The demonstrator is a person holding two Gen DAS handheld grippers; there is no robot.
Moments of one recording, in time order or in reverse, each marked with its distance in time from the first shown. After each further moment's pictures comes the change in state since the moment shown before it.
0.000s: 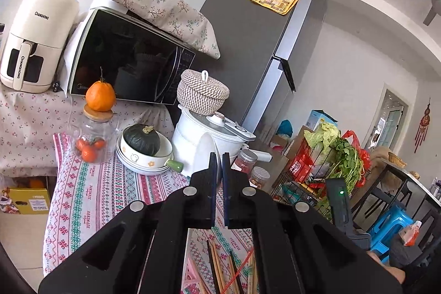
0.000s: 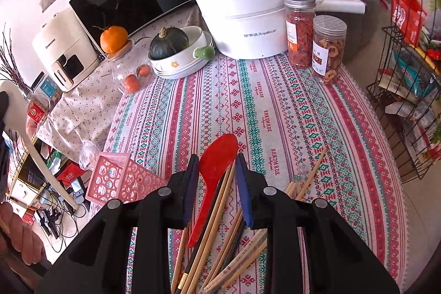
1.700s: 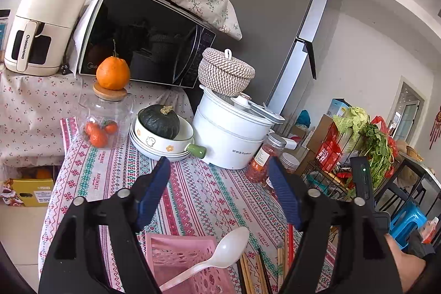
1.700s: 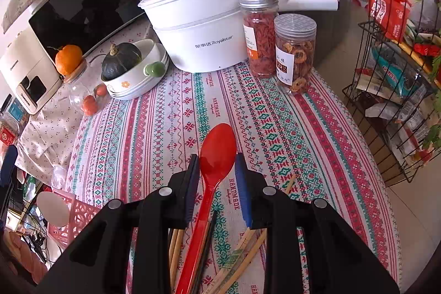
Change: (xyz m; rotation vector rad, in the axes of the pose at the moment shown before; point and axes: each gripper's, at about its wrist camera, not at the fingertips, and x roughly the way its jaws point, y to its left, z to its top) left arm 0.032 0.026 -0.018 0.003 0.062 0.086; right arm 0.030 -0.036 0.021 0.063 -0.049 -0.137
